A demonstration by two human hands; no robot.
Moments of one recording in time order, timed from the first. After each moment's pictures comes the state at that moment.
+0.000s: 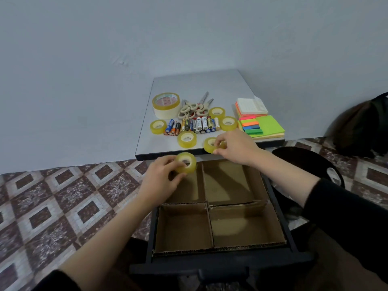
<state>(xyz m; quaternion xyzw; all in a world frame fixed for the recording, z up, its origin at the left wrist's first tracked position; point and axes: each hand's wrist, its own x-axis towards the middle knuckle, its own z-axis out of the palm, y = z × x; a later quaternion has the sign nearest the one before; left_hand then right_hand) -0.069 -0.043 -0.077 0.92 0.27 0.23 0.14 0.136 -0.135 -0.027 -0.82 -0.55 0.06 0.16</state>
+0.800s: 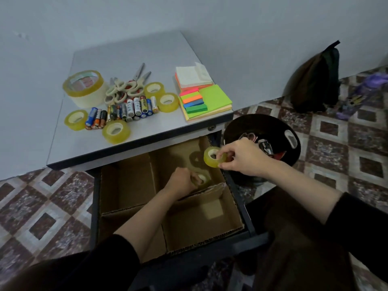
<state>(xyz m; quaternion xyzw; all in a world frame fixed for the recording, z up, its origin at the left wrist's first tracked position) 0.086 -0.096 -0.186 0.92 0.24 -0.10 0.28 0.216 -0.243 -0.105 -0.84 -0.48 0.18 0.19</state>
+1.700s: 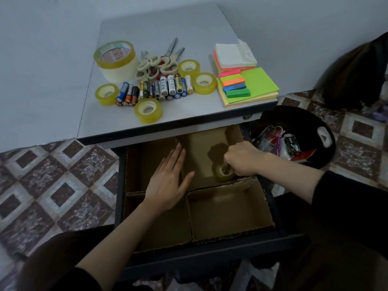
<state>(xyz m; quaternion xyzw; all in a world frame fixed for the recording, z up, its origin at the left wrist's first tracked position) -0.012 -0.067 -0.178 0.96 0.25 0.02 0.15 0.183 -0.173 -0.135 -0.74 -0.64 0.15 -0.16</state>
